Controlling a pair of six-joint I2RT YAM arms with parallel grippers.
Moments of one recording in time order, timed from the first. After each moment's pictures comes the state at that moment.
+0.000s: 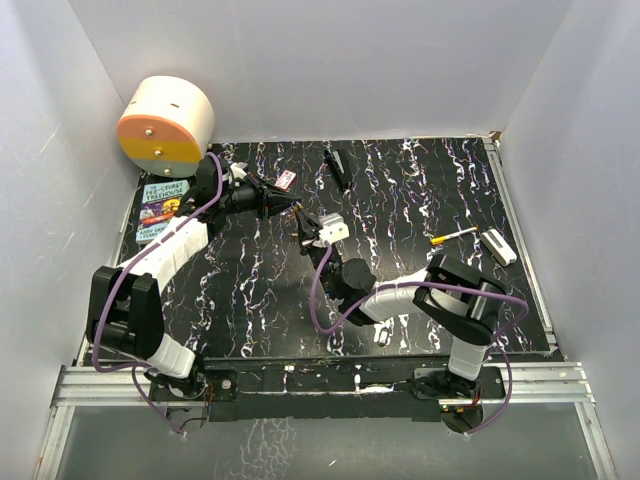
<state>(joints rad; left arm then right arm) -0.26 1.51 1.05 0.03 0.78 -1.52 1.04 1.78 0.75 1.49 0.59 -0.21</state>
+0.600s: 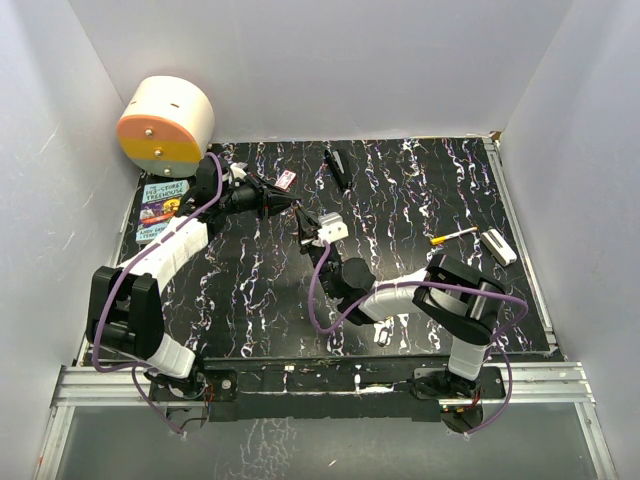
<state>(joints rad) -0.26 1.51 1.05 0.03 0.78 -1.52 1.04 1.79 0.77 1.49 0.60 -0.23</state>
